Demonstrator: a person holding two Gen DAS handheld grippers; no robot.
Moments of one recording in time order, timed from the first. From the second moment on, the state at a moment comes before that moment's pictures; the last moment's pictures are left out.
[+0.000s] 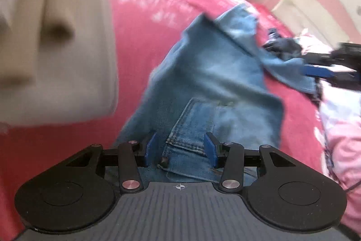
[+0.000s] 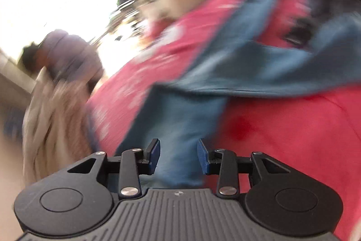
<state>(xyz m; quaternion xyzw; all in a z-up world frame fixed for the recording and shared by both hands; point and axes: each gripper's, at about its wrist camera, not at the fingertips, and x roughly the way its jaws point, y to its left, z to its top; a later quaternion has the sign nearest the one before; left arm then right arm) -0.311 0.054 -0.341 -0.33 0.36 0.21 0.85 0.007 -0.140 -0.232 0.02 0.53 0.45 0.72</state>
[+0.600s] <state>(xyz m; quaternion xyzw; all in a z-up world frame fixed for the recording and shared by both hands) -0.304 0.052 -0.342 -0.33 0.37 0.23 0.84 0.187 -0.221 -0.376 0.40 0.56 0.14 0.71</state>
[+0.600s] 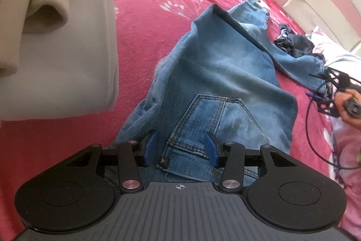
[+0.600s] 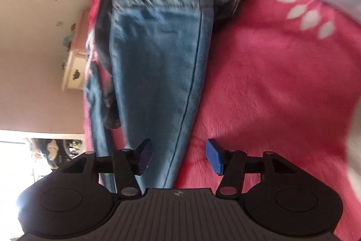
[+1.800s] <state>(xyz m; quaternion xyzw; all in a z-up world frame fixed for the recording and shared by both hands) -0.291 0.062 -0.341 -0.32 0.42 0.21 0.82 0.285 0.170 -0.255 -0.11 0.37 0.31 0.87</state>
